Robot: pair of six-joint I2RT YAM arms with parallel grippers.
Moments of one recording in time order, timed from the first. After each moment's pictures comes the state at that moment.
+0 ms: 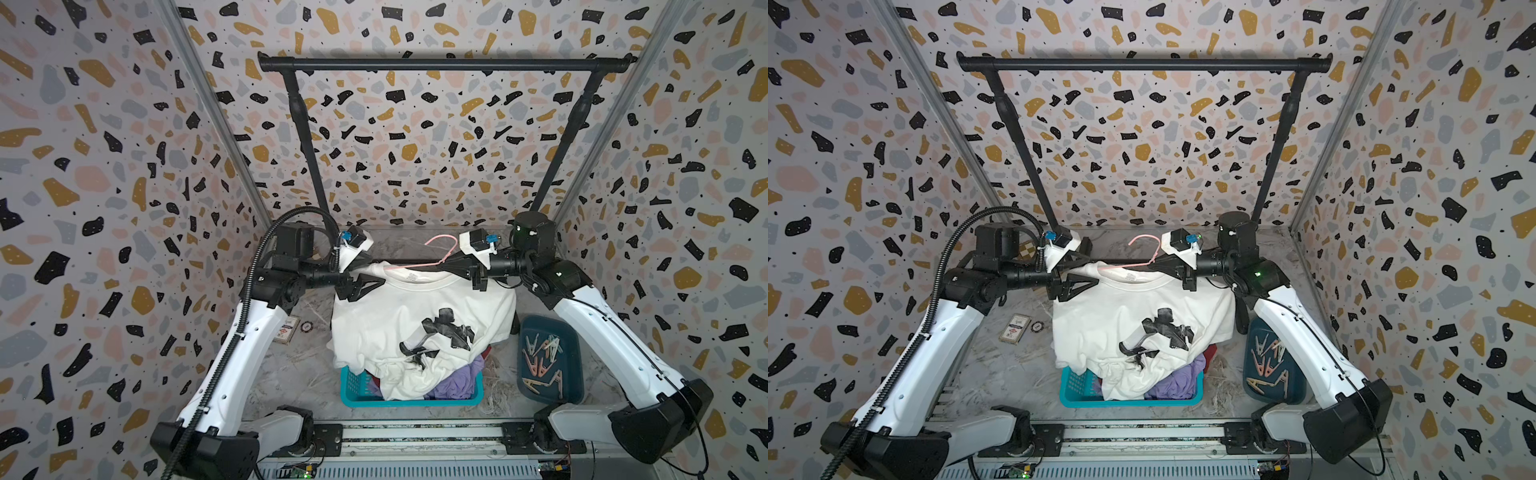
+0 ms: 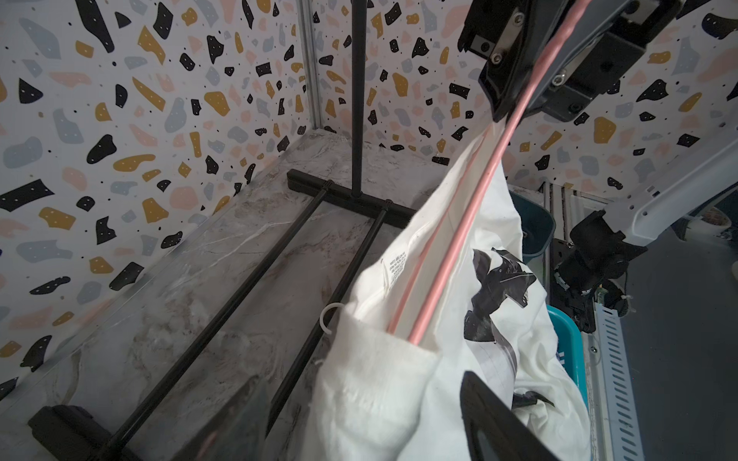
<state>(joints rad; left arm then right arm) -0.22 1.21 1.37 -0.77 0.85 0.48 0.46 1.30 1.38 -0.38 -1.04 -0.53</state>
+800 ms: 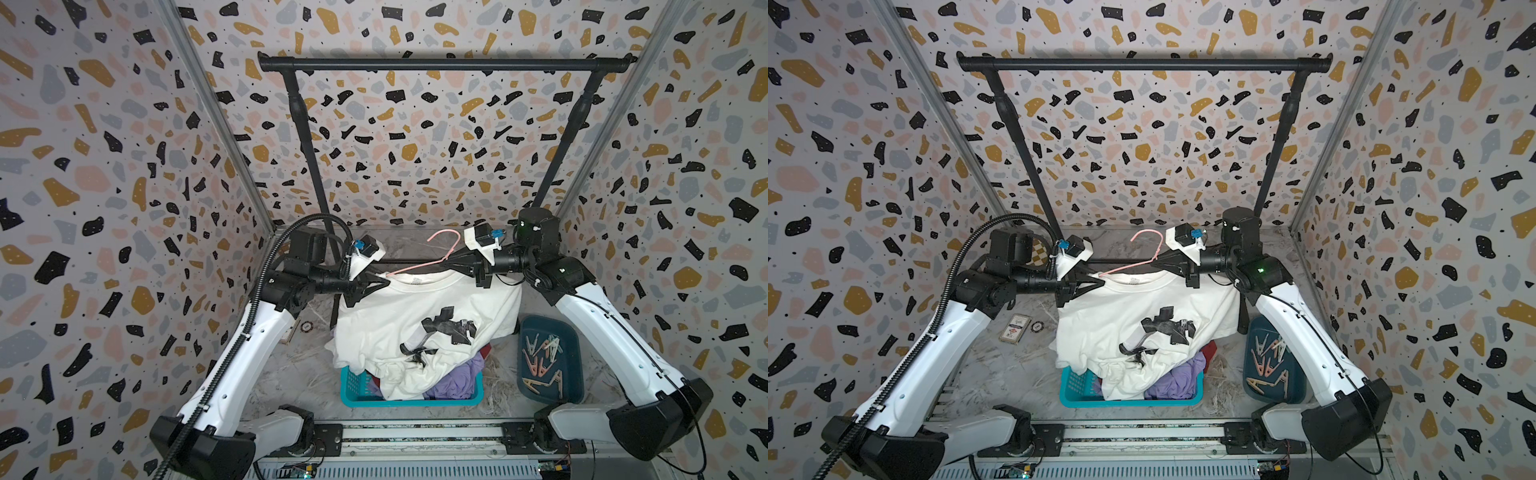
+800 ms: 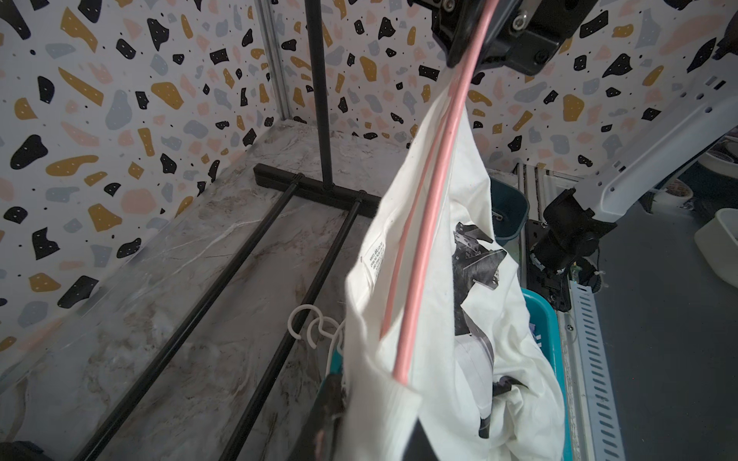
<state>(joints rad) -0.32 1.20 1.34 -0.78 0.84 0.48 0.44 1.32 1.41 -0.40 -1.09 -0.50</state>
